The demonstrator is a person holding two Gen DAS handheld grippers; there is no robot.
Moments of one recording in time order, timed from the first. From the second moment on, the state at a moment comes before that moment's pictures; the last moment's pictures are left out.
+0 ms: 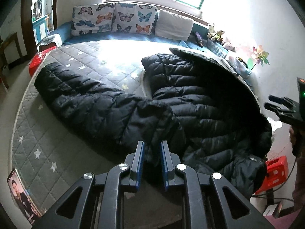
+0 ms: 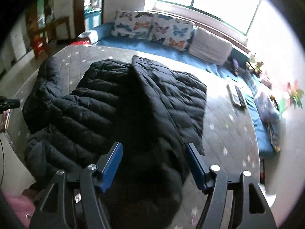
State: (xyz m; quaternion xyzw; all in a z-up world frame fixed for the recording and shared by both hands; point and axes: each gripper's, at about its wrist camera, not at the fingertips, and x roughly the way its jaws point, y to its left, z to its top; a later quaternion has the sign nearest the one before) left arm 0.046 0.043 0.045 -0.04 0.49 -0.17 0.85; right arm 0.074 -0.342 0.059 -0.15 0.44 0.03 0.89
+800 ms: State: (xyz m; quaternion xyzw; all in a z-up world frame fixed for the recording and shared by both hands) left arm 0.145 0.025 0.035 -0.06 0.51 -0.15 0.85; right arm 0.240 -0.284 0.001 -0.31 0.42 -0.05 0.85
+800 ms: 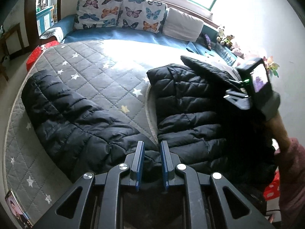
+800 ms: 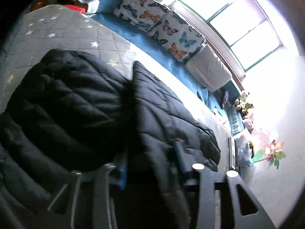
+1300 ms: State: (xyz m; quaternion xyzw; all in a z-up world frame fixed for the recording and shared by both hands) left arm 0.152 -0.010 0.038 -0.05 0.52 -0.16 0.84; right arm 0.145 -0.509 0.112 -0.12 0.37 -0.25 0.89
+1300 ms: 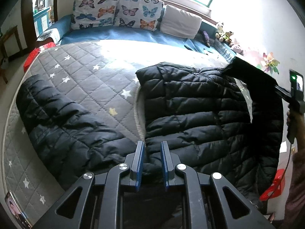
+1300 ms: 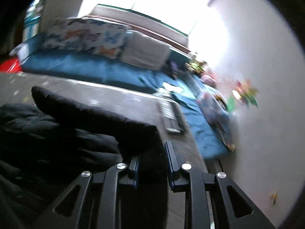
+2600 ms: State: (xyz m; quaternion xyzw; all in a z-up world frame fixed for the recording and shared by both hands) left arm 0.371 0.029 -0.039 -0.30 0.53 -0.16 0.77; right arm 0.212 -0.546 -0.007 0.19 0.52 0.03 0.83
